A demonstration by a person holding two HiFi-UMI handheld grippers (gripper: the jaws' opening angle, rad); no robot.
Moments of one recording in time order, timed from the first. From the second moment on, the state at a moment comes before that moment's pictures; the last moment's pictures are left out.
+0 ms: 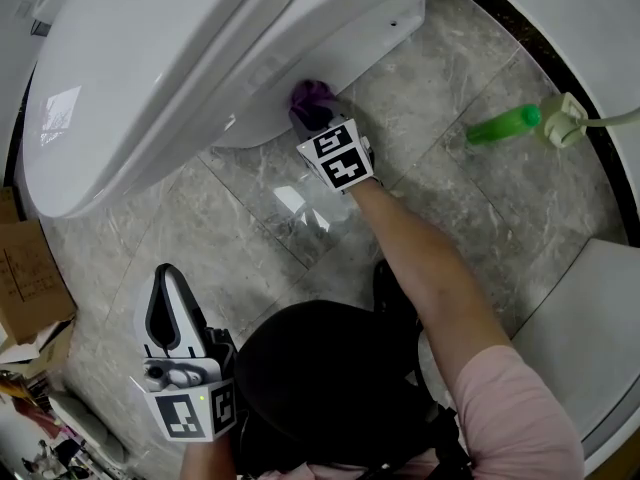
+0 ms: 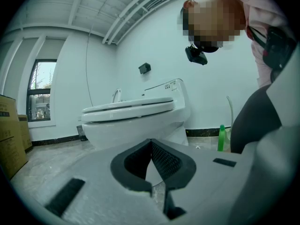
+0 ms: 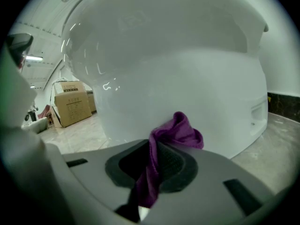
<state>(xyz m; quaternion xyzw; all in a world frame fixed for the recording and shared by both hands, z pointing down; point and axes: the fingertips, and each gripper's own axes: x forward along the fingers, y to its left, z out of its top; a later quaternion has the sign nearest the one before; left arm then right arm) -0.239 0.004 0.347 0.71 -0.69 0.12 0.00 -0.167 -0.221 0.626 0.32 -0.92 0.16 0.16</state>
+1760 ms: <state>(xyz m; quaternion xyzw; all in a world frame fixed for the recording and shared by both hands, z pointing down) -0.193 -0.013 0.281 0.77 -0.64 0.04 -0.03 -0.066 -0.197 0.490 0.33 -0.92 0.16 0.13</state>
